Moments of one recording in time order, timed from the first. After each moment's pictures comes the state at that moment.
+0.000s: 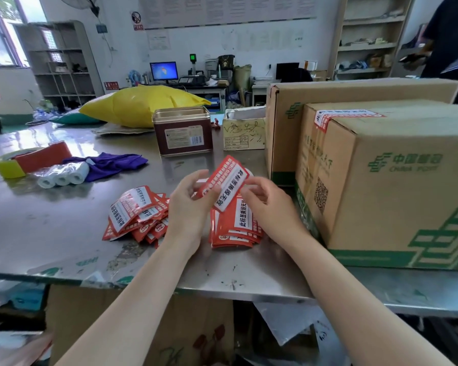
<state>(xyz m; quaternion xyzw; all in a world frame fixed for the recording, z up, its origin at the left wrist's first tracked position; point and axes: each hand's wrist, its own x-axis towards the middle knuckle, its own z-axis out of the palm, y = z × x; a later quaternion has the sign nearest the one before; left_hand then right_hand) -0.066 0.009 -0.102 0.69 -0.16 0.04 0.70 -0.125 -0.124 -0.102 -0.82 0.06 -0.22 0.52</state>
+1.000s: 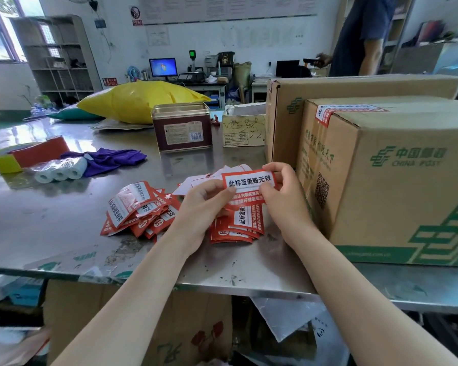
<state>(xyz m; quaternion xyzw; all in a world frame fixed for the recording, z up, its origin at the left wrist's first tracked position) -0.080 0.006 -0.098 0.65 -0.21 -0.13 0.72 -0.132 -0.125 -0.093 -0.72 0.12 -0.30 0.61</state>
